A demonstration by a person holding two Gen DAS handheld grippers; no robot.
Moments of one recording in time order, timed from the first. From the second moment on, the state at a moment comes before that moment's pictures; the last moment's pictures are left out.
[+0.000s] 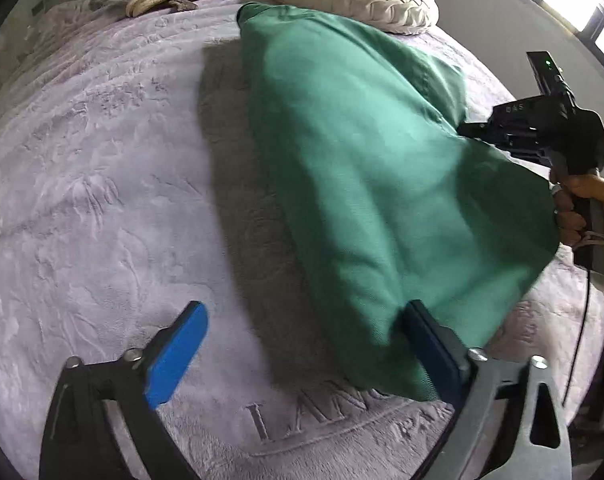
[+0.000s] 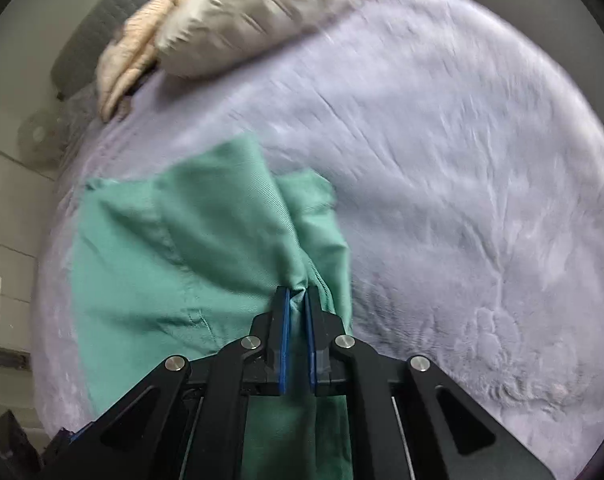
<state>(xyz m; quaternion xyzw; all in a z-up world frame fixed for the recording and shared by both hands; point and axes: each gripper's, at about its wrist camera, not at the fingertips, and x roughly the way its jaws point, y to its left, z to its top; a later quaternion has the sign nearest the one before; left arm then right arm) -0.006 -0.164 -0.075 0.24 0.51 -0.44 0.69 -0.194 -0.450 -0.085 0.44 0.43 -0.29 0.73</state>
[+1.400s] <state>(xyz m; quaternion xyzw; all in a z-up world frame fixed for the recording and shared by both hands) 0.062 -0.222 -0.081 0.14 0.62 -0.43 0.64 -0.231 -0.466 -0.101 0.56 0.40 -0.14 0.71</state>
